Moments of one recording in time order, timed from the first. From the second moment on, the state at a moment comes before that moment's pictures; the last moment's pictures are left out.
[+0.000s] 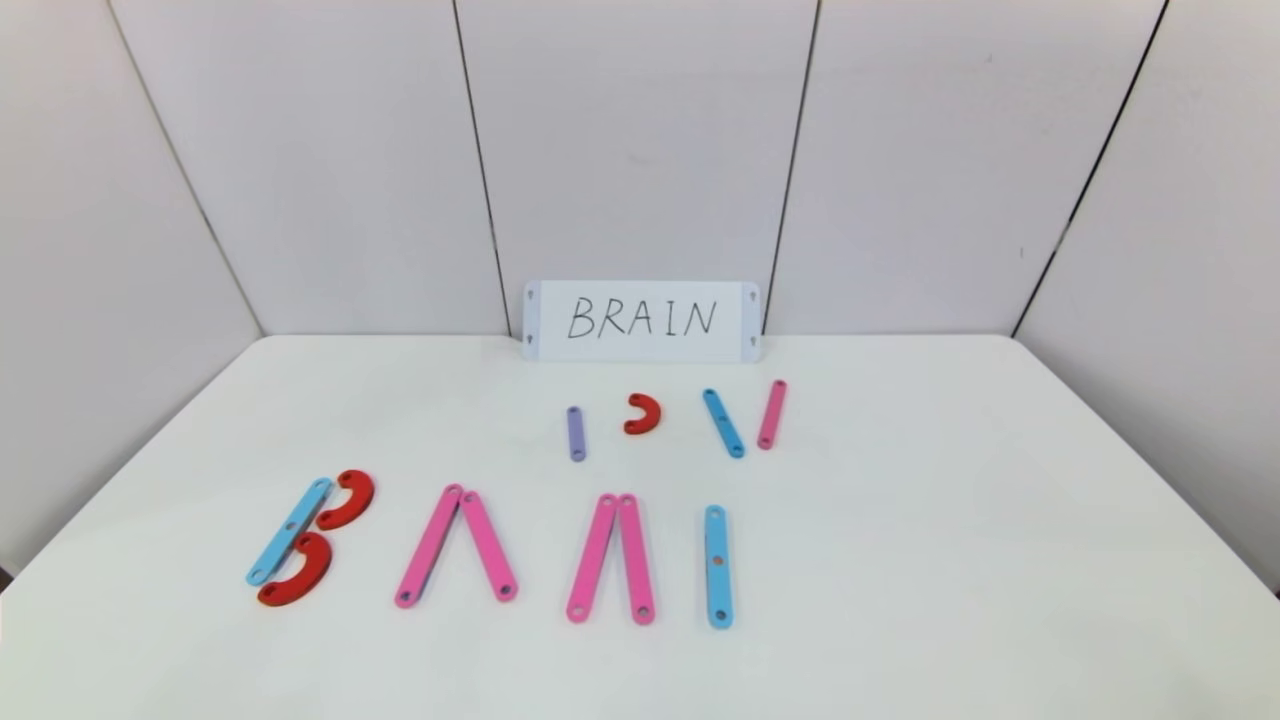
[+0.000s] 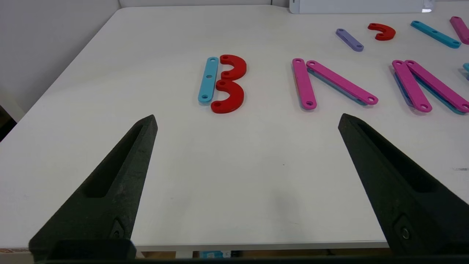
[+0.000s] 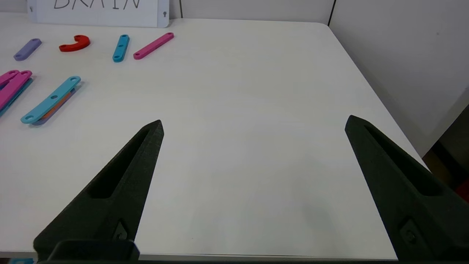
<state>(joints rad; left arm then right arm) -0.01 0.00 0.00 -0.01 0.00 -0.01 0.00 0.00 -0.01 0.01 0.01 -0.01</state>
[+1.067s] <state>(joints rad) -0.01 0.25 -0.31 0.05 0.00 -0.01 0.01 0.26 -0.35 0.01 0.02 -0.06</state>
